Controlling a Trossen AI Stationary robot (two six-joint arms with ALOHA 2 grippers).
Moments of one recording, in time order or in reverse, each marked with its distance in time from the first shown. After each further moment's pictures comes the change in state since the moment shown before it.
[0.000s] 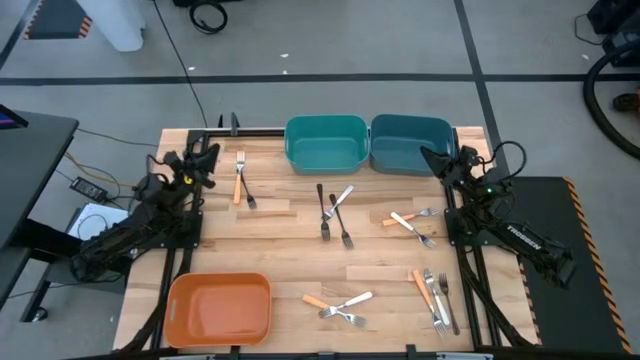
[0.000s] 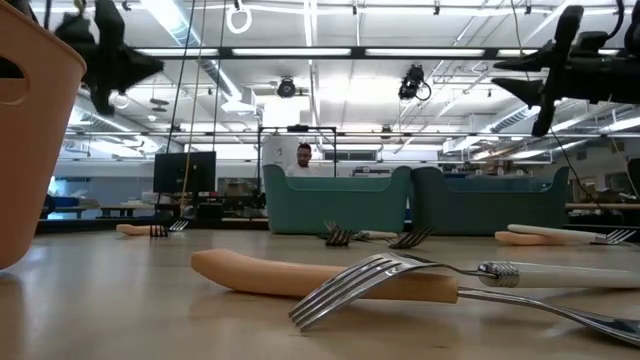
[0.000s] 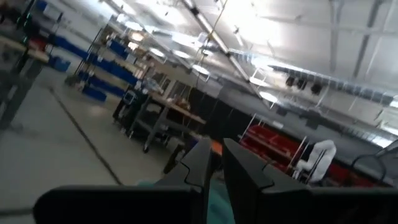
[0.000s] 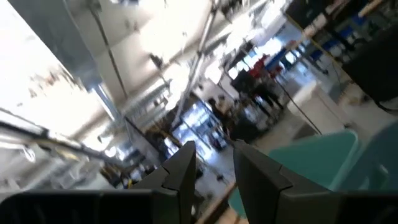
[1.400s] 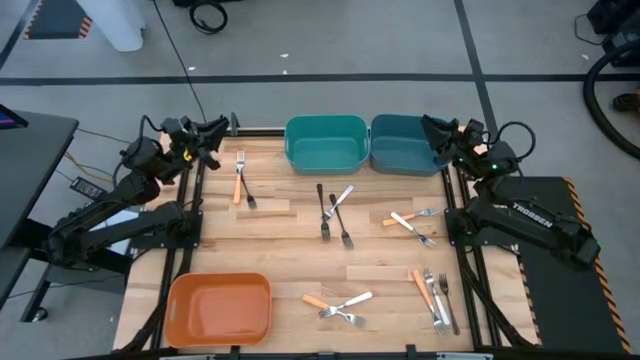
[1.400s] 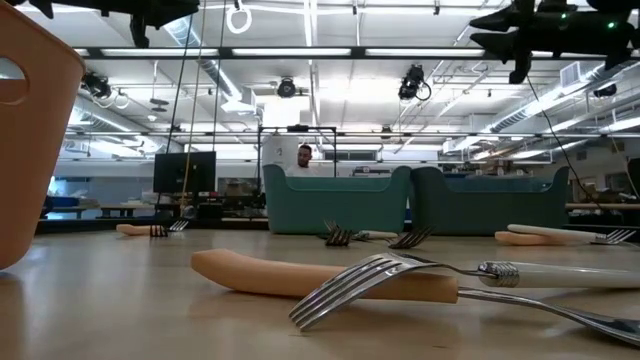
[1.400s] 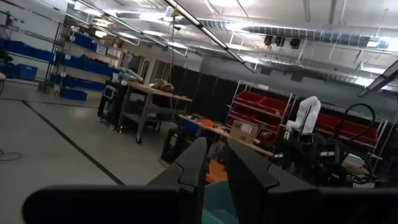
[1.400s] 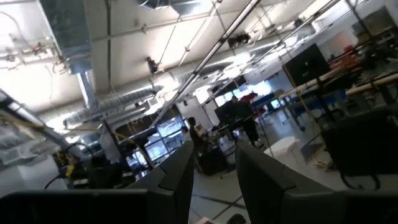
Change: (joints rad) left arm 0.000 0.514 0.498 -0.067 0.156 0.171; right arm 0.002 0.471 0.321 0.200 0.018 -0.334
